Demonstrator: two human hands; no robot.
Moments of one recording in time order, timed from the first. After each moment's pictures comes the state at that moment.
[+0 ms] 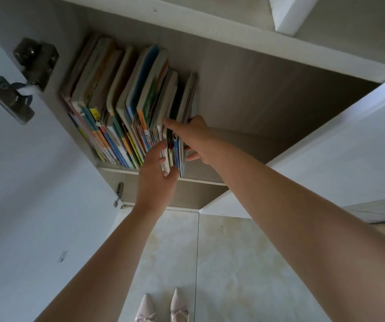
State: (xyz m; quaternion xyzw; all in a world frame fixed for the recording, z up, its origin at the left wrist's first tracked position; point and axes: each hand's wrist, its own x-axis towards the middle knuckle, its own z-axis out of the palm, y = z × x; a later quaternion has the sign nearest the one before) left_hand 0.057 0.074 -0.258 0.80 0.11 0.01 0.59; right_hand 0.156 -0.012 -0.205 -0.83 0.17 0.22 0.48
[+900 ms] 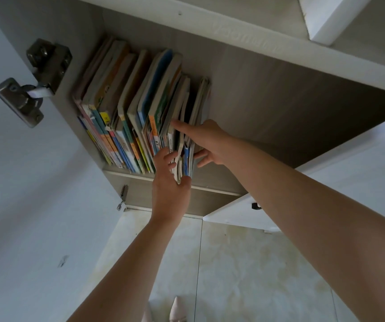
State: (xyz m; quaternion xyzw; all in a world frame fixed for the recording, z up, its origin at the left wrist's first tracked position) left_hand 0.061 0.059 -0.272 0.75 0.16 0.04 0.64; right_hand 0.176 -0.013 -0.204 -0.81 0.19 0.30 0.47
